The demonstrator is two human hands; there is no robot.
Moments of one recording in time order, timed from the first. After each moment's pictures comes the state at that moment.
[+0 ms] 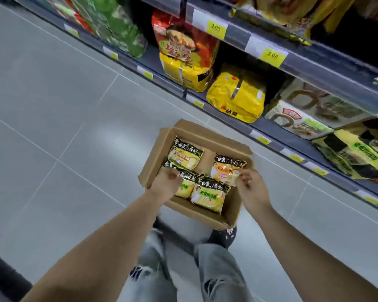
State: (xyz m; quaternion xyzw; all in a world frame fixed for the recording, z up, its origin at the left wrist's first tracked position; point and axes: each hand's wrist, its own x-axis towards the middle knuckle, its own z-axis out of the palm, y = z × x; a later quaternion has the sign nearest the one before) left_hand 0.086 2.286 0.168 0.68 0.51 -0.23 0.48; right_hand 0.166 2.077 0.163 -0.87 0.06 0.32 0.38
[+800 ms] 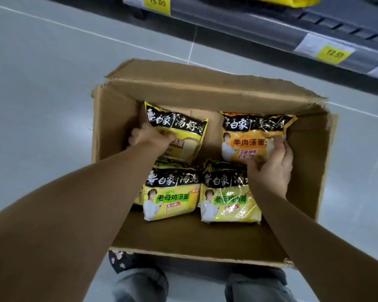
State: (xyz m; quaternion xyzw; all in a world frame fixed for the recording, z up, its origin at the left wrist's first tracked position) left_hand 0.187 2.346 -0.190 0.80 0.42 -0.37 0.21; right_hand 0.149 2.103 -0.174 -0.94 0.20 0.16 0.23
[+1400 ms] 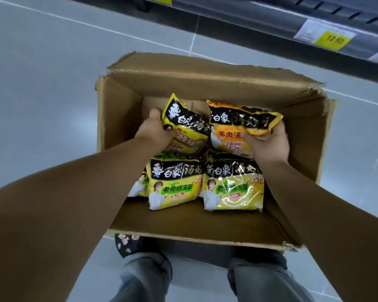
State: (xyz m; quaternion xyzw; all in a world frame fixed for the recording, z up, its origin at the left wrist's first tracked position) left_hand 0.175 2.346 -0.168 0.85 0.30 -0.33 0.28; right_hand 0.184 2.102 -0.179 -0.87 0.28 0.21 0.36
